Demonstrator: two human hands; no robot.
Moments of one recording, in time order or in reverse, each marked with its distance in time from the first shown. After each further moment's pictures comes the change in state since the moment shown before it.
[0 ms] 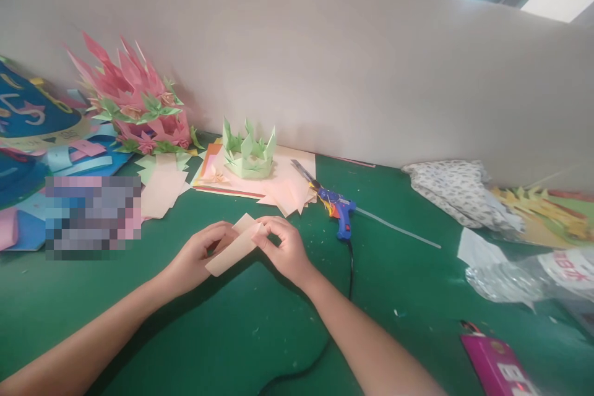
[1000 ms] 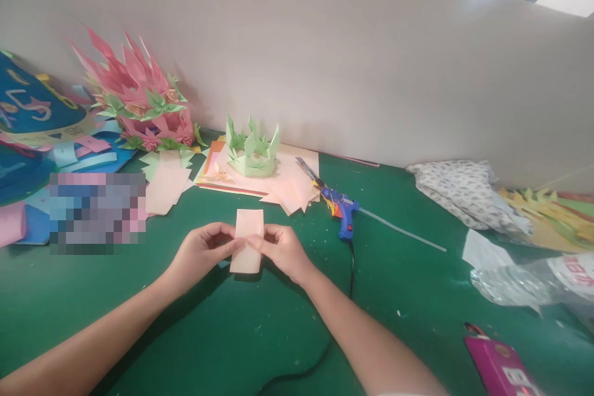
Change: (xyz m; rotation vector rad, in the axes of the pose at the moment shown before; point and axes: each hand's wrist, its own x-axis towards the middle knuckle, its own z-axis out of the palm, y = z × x) left_hand 0.001 0.000 0.012 -0.372 0.176 -0.304; right_hand -0.002 0.004 0.011 0.589 -0.183 0.452
